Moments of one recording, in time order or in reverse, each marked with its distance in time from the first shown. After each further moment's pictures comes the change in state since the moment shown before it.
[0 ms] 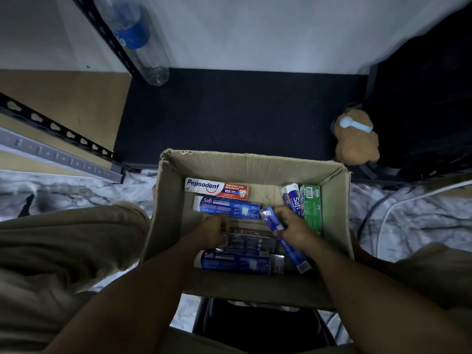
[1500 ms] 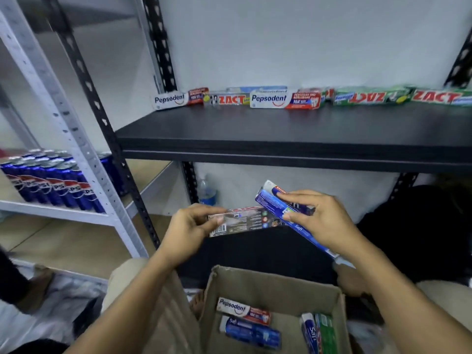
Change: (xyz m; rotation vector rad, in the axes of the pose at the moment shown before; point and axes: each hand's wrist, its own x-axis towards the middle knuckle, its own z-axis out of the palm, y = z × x) left_hand -0.297 0.158 -0.211 -0.201 1.048 0.700; right_hand -0.248 -0.307 -0.147 -0.163 0.512 -1.015
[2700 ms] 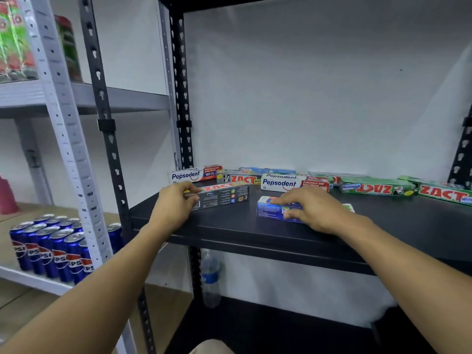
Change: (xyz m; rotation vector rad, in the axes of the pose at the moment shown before) left_hand 0.194 0.057 -0.109 0.431 0.344 0.007; right_hand 0.194 -0.078 -0.075 -0.630 -0.166 -0.246
